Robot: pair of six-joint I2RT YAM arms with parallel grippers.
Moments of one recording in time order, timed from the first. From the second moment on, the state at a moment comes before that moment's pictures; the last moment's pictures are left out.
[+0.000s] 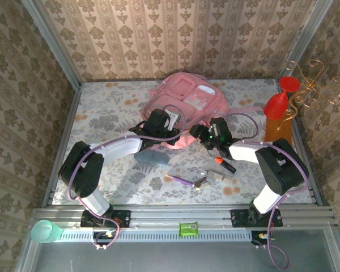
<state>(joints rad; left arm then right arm) -0.73 1.65 1.04 -0.12 0.21 -0.25 0.41 1.65 0.70 0.33 -0.19 1.05</state>
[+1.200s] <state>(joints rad) -0.54 1.53 0.94 -0.22 0.14 -0.08 0.12 1.69 0.87 0.05 -0.31 0.81</state>
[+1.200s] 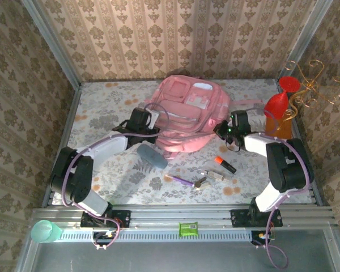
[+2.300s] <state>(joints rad) -0.70 1.52 0.94 -0.12 0.16 -0.30 0.42 1.57 0.74 0.06 -0.12 0.91</state>
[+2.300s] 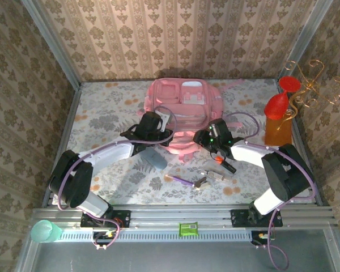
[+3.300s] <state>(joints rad) -0.50 1.50 0.88 -0.07 0.37 -0.23 0.08 1.63 0.99 -0.23 -0.24 0.62</state>
